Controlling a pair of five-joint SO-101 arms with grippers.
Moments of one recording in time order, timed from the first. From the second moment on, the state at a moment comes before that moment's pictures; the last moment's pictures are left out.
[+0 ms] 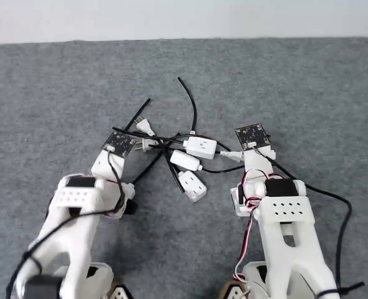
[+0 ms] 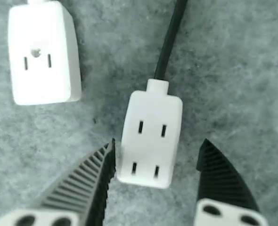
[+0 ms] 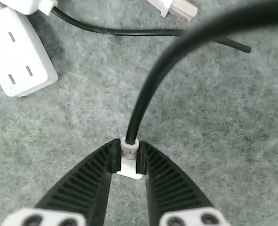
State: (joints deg) left arm -2.1 -19.9 60.6 53.1 -16.9; right arm -4.8 -37.3 57.2 62.6 10.7
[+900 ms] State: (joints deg) left arm 23.9 -17.9 57.5 54.6 29.6; right arm -4.8 -37.3 57.2 62.6 12.3
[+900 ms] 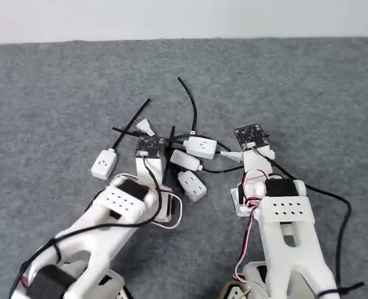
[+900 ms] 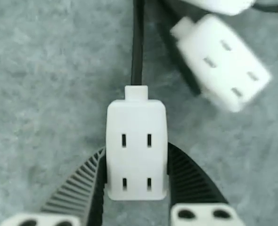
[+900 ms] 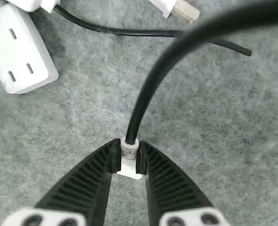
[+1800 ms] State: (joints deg) left arm 20.8 -12.5 53.0 55.6 24.9; right arm -4.8 -37.3 57.2 62.6 12.4
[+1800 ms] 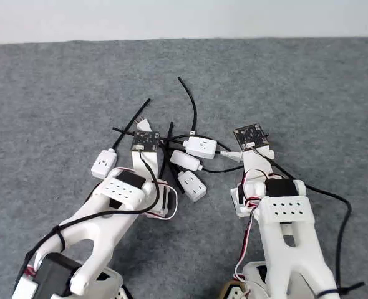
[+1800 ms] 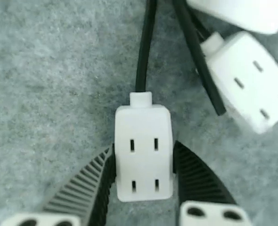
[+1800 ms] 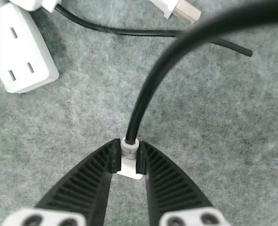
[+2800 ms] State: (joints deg) left arm 17.1 -28.4 53.9 70.1 13.0; right arm -4.8 -37.7 57.2 62.7 12.4
